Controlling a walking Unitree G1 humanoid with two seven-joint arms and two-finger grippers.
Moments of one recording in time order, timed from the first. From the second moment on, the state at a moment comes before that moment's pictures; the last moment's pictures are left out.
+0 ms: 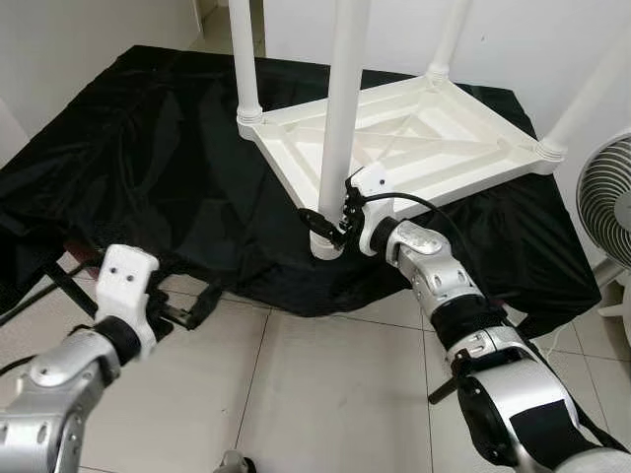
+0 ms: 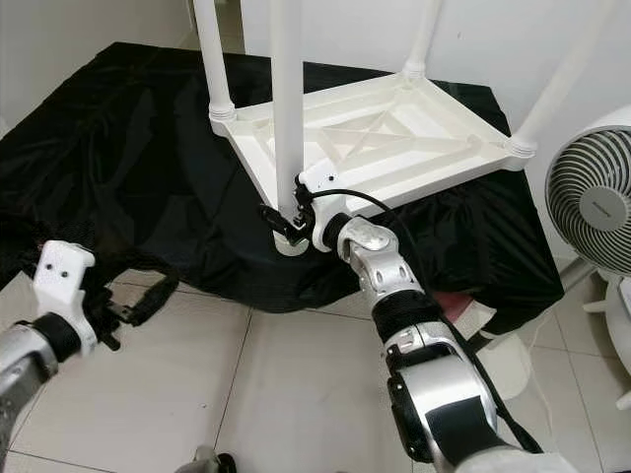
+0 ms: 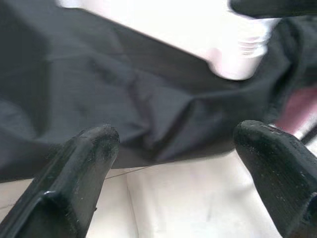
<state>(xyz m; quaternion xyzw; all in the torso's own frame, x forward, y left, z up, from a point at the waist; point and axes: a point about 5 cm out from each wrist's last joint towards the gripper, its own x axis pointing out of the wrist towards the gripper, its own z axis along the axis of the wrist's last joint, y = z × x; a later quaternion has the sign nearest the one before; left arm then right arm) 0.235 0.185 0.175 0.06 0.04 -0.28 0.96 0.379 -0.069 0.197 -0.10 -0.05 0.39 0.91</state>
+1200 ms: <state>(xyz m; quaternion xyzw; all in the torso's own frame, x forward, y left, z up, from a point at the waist) 0.255 0.163 0.179 0.07 0.01 -0.31 0.95 0.365 -0.070 0.184 -0.10 -0.08 0.41 0.90</state>
